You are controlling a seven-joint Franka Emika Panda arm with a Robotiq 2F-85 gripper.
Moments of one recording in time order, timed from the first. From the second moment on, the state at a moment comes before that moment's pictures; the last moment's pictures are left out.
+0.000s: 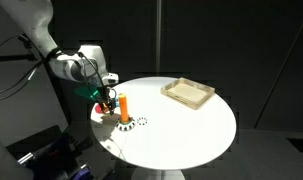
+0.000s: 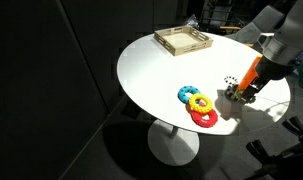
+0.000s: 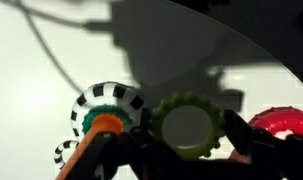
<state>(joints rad) 0.19 0.11 0.02 -2.67 -0.13 2.78 0.13</state>
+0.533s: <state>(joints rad) 0.13 -0.11 0.04 -2.65 -0.18 2.59 0.13</state>
